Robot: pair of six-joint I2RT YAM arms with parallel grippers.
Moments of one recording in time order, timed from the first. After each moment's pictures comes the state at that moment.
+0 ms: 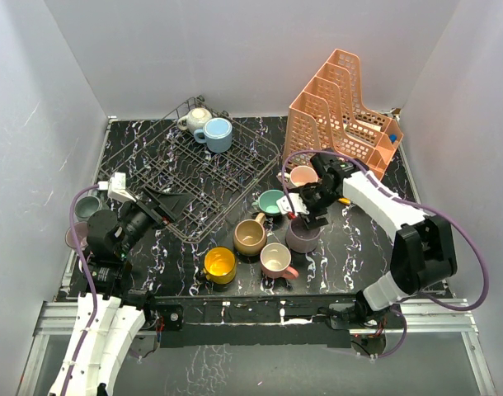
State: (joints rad) left arm -0.13 0.46 0.59 -0.20 0.41 -0.88; right arm 0.35 1.51 1.17 -1.01 -0.64 -1.65
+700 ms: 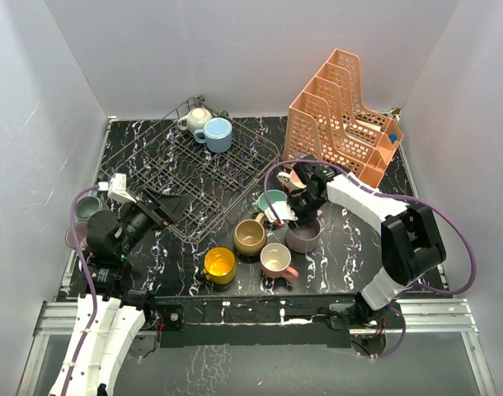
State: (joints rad) left arm -0.13 0.46 0.59 -0.22 0.41 -0.86; right arm 0.46 1.60 1.15 -0.91 -0.49 -1.60
